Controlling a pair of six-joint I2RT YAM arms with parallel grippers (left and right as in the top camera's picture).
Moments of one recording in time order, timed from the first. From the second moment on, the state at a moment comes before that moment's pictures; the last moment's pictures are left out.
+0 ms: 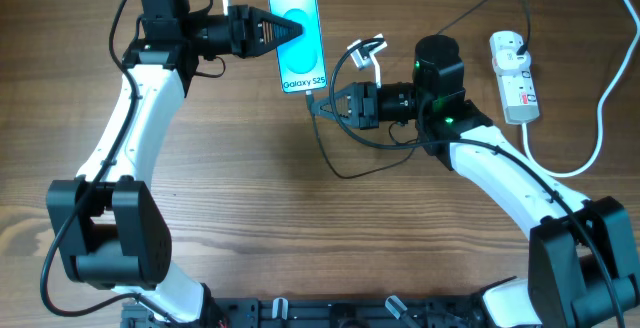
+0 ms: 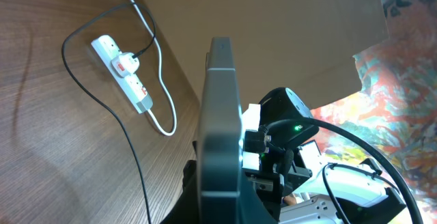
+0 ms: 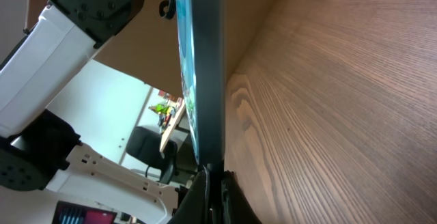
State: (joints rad) left arm -0.04 1.79 1.42 -0.13 1.41 -0.57; right arm 0.36 1.62 0.96 0.34 -1.19 0.76
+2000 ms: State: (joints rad) left arm -0.04 1.79 1.42 -0.13 1.41 -0.58; right arm 0.37 1.62 0.95 0.41 -1.18 0.79
